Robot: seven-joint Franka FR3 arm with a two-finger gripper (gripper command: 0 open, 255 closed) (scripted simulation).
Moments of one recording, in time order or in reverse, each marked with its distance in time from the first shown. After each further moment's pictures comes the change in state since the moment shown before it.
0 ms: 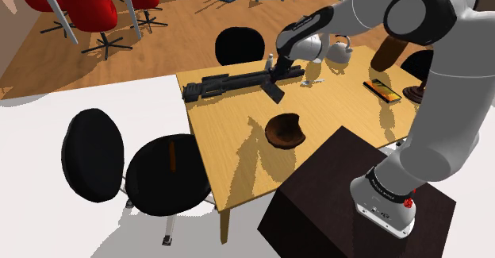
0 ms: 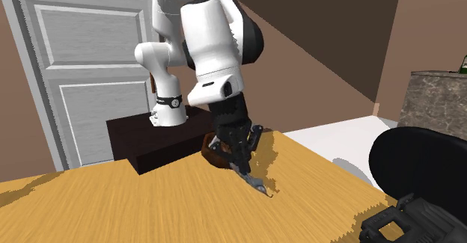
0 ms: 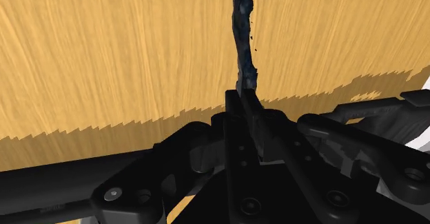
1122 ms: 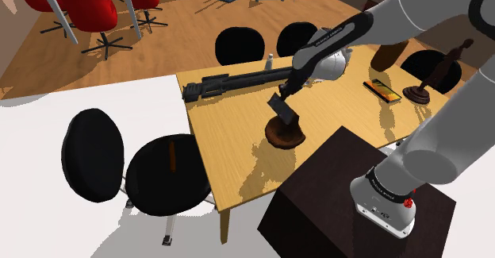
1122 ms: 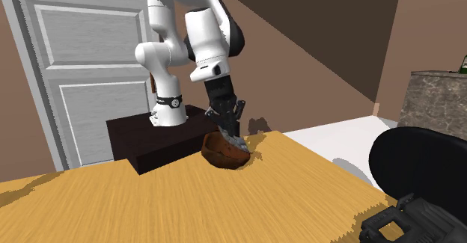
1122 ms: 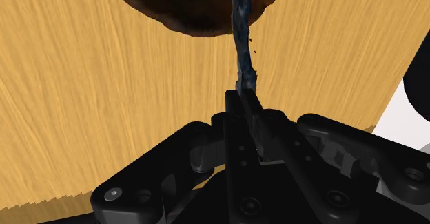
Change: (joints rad) arm 0.104 -0.387 0.036 -0.532 0.016 0.176 0.075
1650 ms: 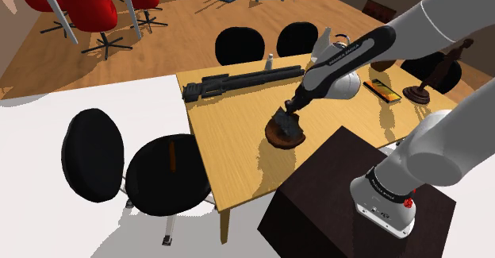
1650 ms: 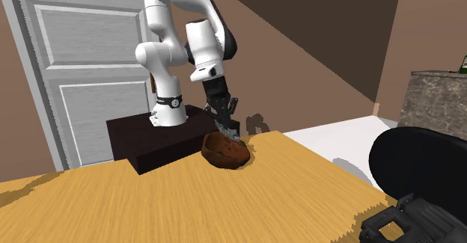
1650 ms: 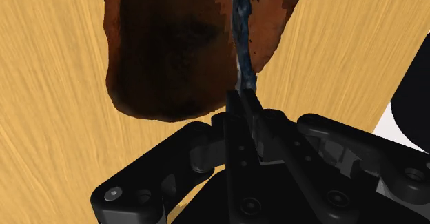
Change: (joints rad) arm 0.072 -0.159 0.048 -0.253 0.076 0.112 0.028
